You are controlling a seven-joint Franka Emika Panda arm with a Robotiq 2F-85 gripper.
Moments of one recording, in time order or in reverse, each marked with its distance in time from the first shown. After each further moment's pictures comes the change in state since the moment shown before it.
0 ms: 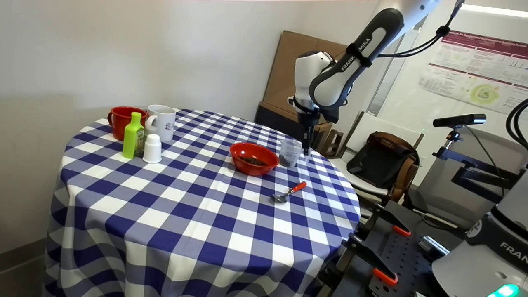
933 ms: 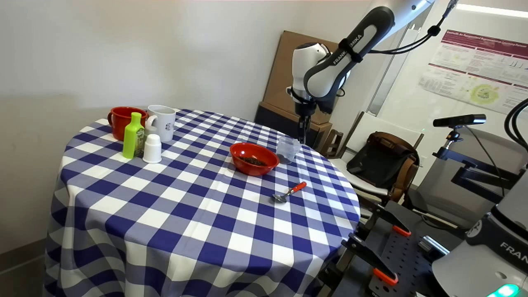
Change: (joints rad) arm 0.001 0.028 -0.017 0.125 0.028 -0.037 -0.008
